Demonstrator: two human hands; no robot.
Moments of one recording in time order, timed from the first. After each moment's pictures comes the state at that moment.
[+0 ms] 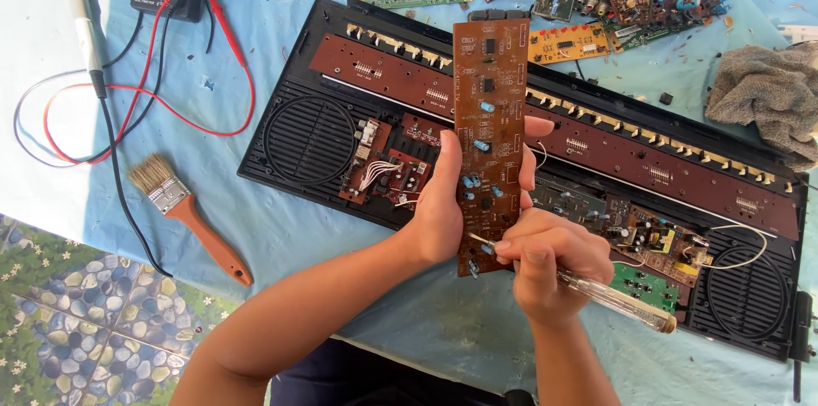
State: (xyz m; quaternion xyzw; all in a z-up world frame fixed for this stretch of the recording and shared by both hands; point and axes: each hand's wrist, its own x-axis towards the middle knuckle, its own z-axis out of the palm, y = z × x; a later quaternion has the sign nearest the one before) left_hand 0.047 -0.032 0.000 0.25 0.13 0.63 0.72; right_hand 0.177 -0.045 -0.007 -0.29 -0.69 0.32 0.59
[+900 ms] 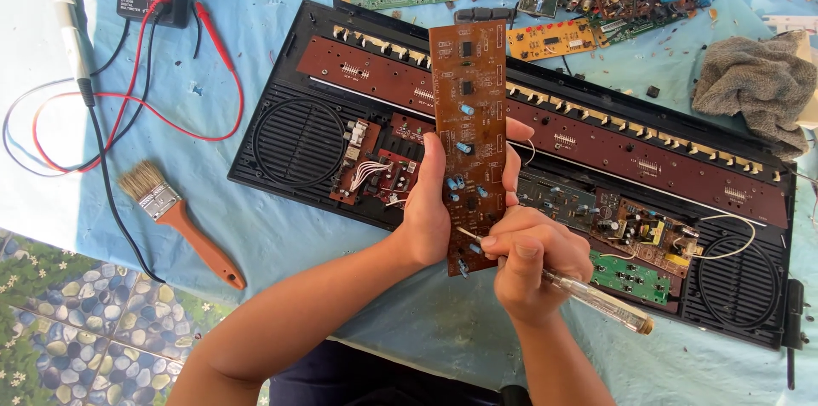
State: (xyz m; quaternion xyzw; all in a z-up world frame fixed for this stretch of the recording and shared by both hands) left_hand 0.051 -0.034 0.005 0.28 0.14 0.65 0.69; right_hand 0.171 -0.051 -0.014 -0.32 -0.66 0.30 0.61
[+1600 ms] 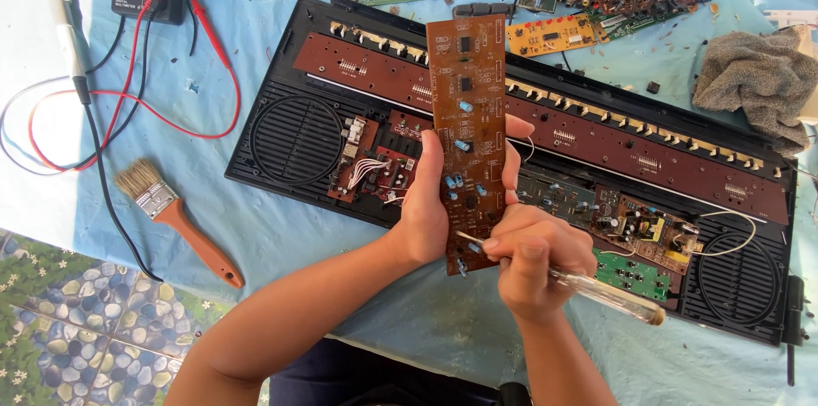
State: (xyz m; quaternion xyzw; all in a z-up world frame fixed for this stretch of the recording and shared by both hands) left_hand 0.051 -0.034 0.003 0.27 0.13 0.65 0.70; right_hand 0.170 -0.049 -0.010 -0.28 -0.66 0.33 0.62
